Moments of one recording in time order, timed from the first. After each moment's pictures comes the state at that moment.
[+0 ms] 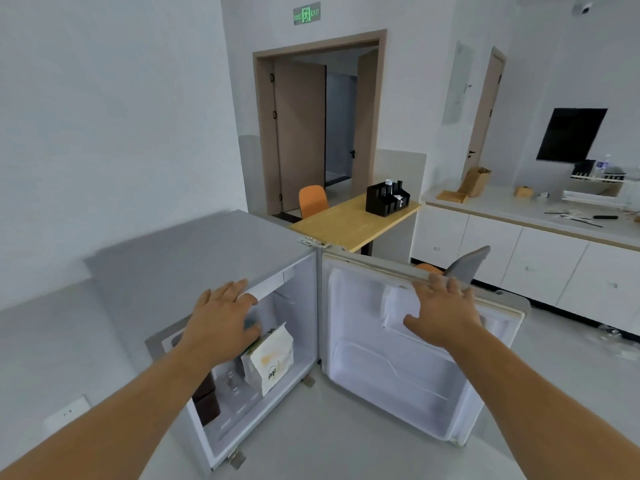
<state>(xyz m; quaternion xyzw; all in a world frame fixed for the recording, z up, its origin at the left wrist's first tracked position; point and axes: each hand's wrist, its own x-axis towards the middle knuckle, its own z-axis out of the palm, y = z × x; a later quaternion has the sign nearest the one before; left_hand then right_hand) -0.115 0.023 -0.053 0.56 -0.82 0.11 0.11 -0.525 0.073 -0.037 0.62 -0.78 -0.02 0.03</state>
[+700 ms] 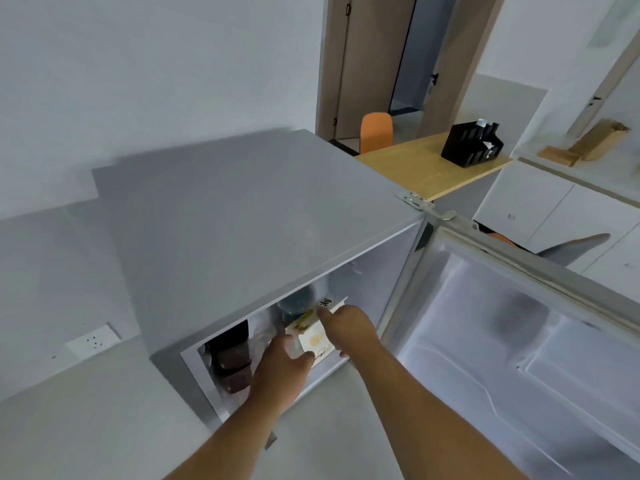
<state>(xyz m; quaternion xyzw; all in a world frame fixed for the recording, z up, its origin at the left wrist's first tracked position) -0.116 -0.044 -0.266 0.72 -0.46 -0.41 0.32 -0.252 -0.111 -0.205 0.57 -0.72 0.14 -0.37</state>
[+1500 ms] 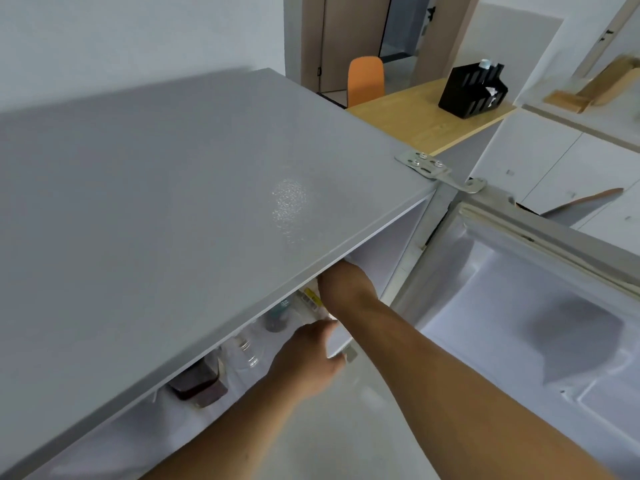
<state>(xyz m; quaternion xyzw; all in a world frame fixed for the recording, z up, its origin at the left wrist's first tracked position) -0.172 -0.122 -0.315 0.60 -0.72 -0.32 0.13 -0.279 -0.216 -0.249 0.77 -0.62 0.04 -0.15</state>
